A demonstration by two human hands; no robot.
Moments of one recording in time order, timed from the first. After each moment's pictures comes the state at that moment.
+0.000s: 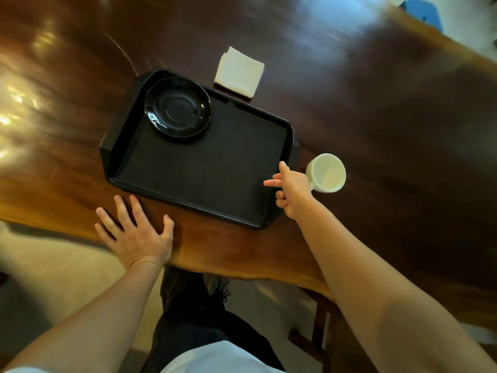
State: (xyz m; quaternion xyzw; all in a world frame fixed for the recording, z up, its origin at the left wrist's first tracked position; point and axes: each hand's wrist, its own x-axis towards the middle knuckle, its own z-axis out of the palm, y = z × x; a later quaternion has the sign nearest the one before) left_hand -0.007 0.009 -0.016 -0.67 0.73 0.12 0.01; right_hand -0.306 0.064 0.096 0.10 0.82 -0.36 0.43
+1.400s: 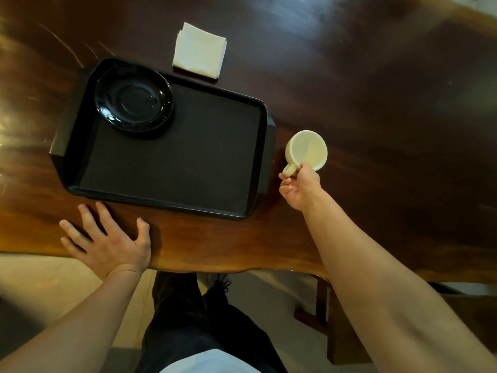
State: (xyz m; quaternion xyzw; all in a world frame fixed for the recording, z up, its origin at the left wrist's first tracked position) left_hand -0.007 0.013 -0.019 -0.67 0.73 0.12 -0.02; right_hand -0.360 0.126 0.065 0.35 0.65 -0.53 0.40
